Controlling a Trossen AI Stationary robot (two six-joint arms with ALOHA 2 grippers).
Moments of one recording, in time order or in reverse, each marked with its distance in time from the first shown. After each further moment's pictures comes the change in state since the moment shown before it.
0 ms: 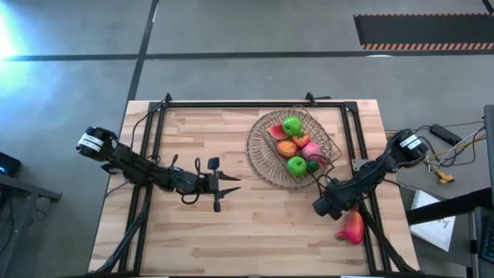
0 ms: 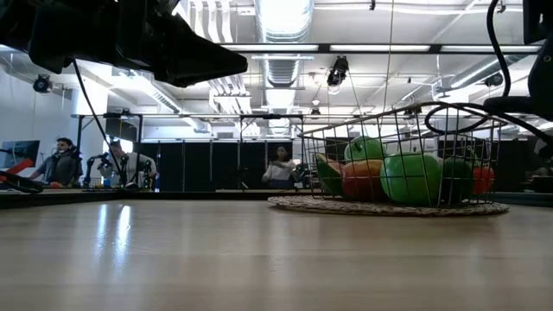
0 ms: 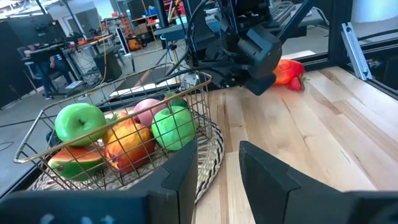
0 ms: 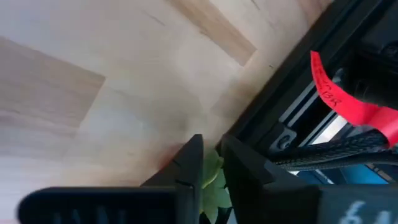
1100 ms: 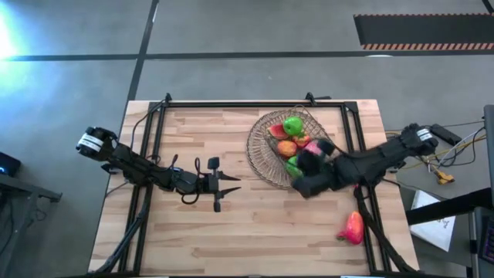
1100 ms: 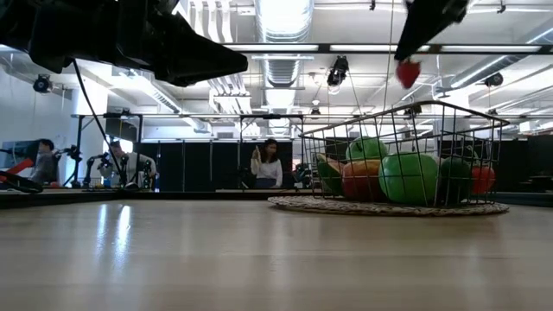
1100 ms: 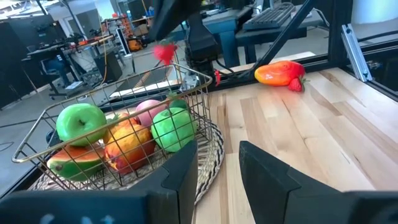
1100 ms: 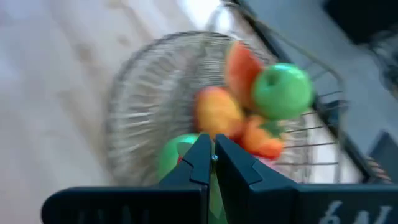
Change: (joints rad) left arm 0.000 0.000 0.001 0.003 0.000 0.000; right arm -0.188 -0.158 0.628 -0.065 1.029 -0.627
